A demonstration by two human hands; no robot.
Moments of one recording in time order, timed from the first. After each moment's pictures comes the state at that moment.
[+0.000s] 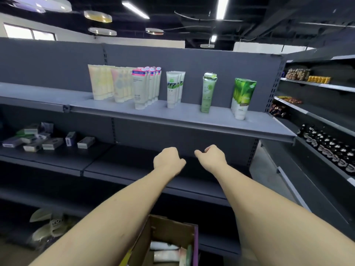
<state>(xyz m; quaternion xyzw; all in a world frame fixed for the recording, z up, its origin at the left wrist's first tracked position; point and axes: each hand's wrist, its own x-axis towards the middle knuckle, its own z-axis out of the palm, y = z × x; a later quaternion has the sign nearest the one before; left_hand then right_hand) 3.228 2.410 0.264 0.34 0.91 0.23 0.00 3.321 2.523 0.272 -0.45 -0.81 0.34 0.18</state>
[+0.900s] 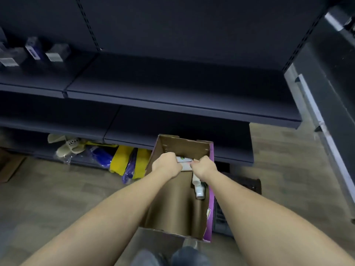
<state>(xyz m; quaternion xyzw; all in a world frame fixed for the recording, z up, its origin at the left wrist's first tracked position) 3.226 2.359 -0.014 0.30 0.91 0.09 0.27 3.321 2.450 -0.032 -0.55 -0.71 0.42 -0.11</state>
